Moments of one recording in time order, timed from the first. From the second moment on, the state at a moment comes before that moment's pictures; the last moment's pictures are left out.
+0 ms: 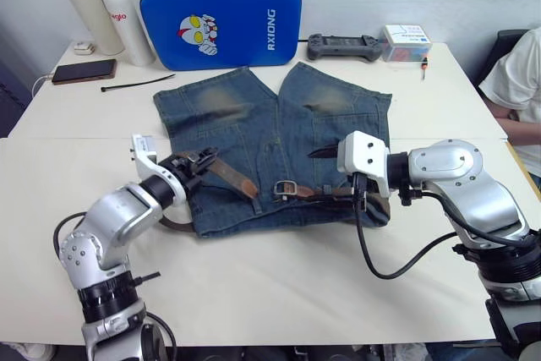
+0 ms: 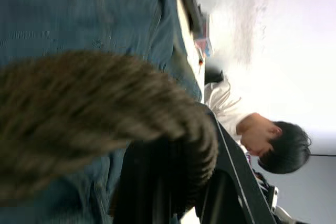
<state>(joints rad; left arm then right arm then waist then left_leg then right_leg) -0.36 0.22 0.49 -0.24 -1.96 0.99 0.87 -0.60 -0.77 0.21 -0.31 0.22 0.49 1.11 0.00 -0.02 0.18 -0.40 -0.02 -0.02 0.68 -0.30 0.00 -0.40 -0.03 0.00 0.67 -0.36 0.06</state>
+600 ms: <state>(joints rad) -0.11 0.29 0.41 -0.43 -1.96 0.71 0.98 -0.62 -0.80 0.21 -0.31 0.22 0.51 1.16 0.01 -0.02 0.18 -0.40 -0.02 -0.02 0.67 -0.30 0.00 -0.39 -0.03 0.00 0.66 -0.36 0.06</state>
